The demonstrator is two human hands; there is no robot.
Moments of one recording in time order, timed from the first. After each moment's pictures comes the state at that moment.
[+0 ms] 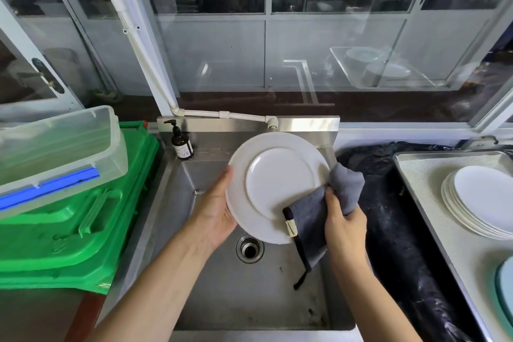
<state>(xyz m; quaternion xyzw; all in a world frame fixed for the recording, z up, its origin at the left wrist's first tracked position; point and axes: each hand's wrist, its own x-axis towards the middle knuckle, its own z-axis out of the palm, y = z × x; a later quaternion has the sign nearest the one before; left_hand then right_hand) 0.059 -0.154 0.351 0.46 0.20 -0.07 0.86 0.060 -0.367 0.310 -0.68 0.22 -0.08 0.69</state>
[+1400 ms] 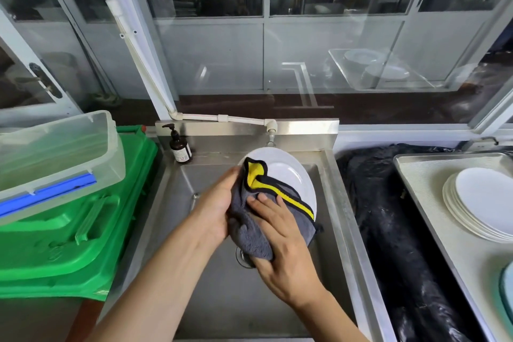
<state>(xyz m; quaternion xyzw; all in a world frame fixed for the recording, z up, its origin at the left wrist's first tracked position) 0.071 -0.170 0.381 0.44 0.27 -0.15 0.84 0.032 -0.310 0.288 -0.81 -0.34 -0.17 0.44</state>
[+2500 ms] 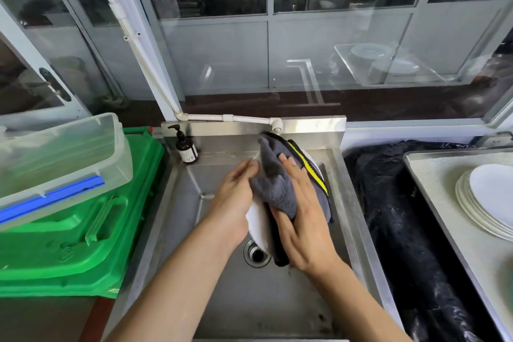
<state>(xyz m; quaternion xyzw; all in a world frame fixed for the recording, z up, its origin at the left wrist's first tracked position) 0.077 -0.191 0.385 0.54 0.28 0.05 0.79 0.064 -0.319 0.323 -0.81 -0.25 -0.15 0.51</state>
